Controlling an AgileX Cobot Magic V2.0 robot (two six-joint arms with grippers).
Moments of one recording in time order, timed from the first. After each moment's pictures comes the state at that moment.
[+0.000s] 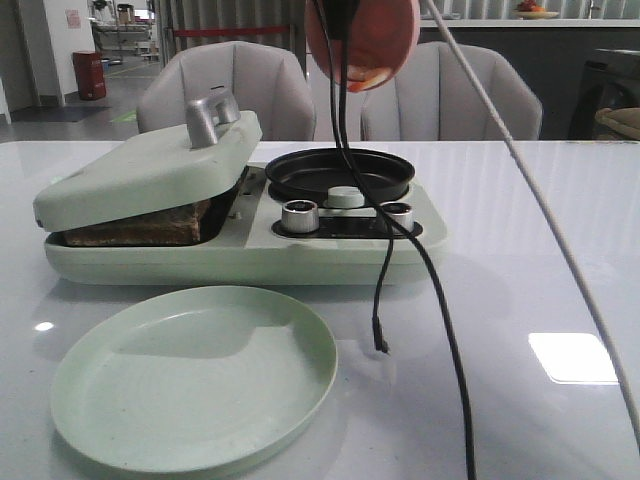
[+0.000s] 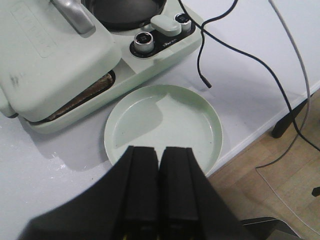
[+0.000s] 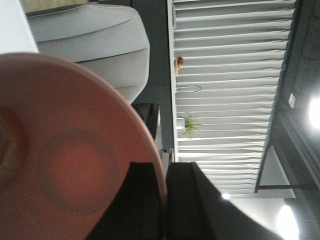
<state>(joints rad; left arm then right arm) -0.77 0.66 -0.76 0.11 0.80 -0.14 0.67 2.27 -2.17 -1.55 0.93 0.14</state>
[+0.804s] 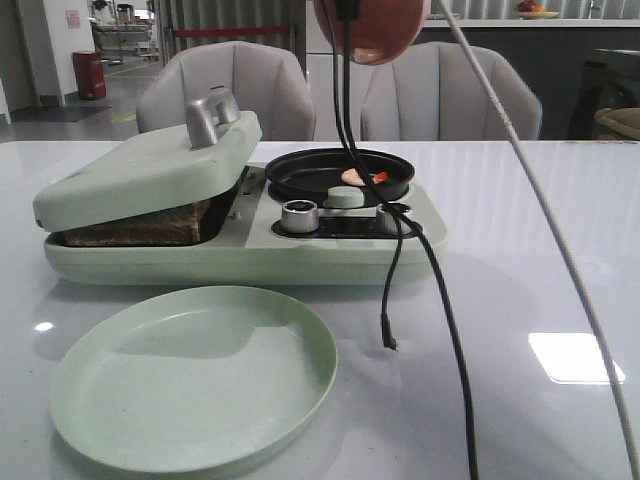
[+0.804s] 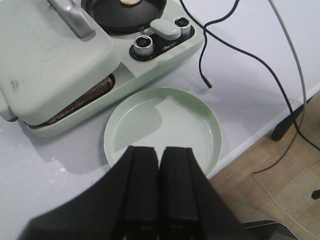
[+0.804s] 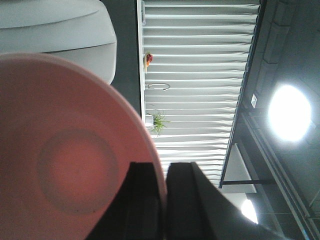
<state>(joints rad) -0.77 0.66 -0.76 0.11 0.79 -0.14 0.68 2.27 -2.17 -1.66 0.96 0.14</state>
